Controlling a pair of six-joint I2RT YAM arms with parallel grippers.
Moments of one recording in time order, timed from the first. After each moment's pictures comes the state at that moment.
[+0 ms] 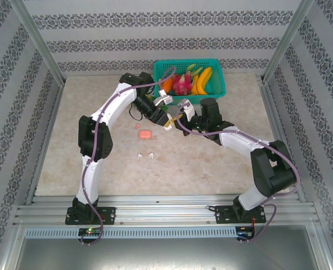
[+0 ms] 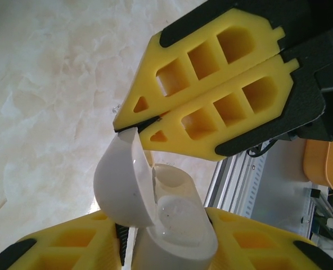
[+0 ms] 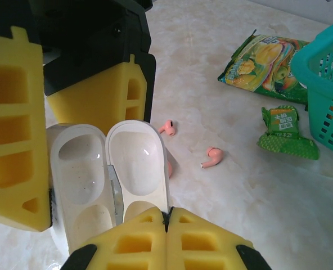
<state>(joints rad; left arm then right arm) -0.39 2.22 2.17 -1.47 0.84 0.42 0.39 1.58 0.92 0.13 -0.65 -0.11</state>
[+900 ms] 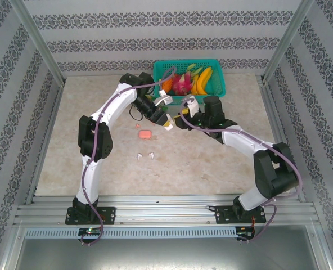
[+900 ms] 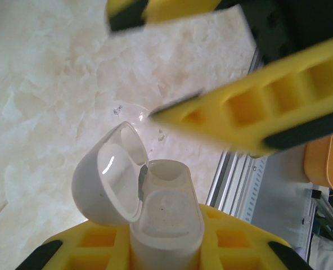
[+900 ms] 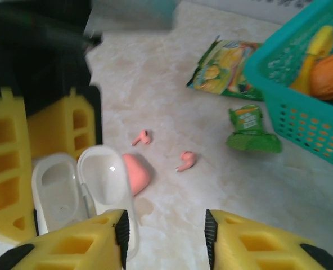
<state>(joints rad) -0.39 2.22 2.16 -1.44 0.84 0.42 0.35 1.54 0.94 0.10 -0.57 -0.02</state>
